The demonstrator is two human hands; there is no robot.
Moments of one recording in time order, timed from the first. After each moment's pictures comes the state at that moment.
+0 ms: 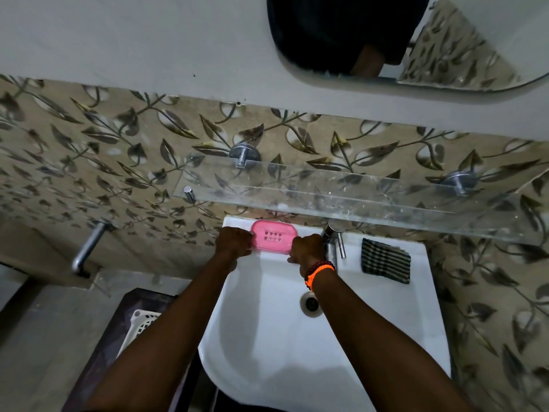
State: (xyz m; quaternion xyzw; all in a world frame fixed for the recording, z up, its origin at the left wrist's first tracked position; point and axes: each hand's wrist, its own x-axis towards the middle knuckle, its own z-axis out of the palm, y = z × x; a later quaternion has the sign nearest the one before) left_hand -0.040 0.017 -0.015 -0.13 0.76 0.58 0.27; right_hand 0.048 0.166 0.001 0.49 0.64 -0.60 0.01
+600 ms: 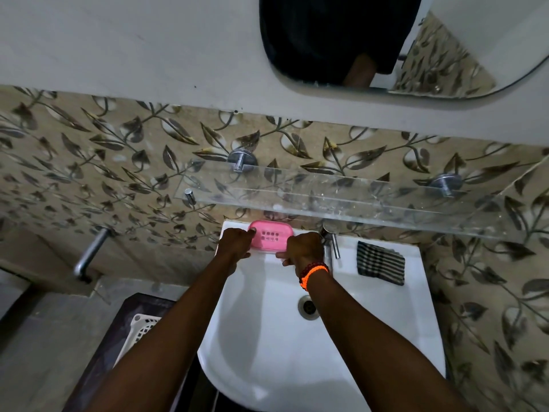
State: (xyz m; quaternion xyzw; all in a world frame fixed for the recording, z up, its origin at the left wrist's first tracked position) left_hand -0.028 0.021 0.006 -0.09 0.78 0.57 0.26; right_hand 0.057 0.154 0.021 0.46 0.64 -0.61 -0.04
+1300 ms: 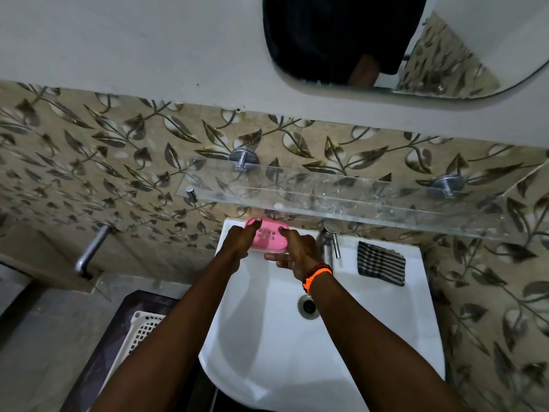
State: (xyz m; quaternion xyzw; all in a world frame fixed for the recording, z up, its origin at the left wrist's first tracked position) left_hand -0.025 0.027 0.013 -0.07 0.77 0.56 0.30; right_hand 0.059 0.147 0.028 0.42 0.53 -0.74 0.02
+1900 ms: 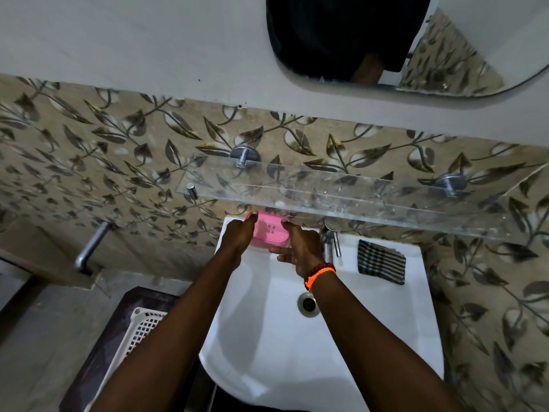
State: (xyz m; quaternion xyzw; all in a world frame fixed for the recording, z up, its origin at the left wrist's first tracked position) left_hand -0.024 0.029 0.025 -0.09 0.79 0.55 0.26; right_hand 0.065 0.148 0.047 0.43 0.52 -0.74 -0.02
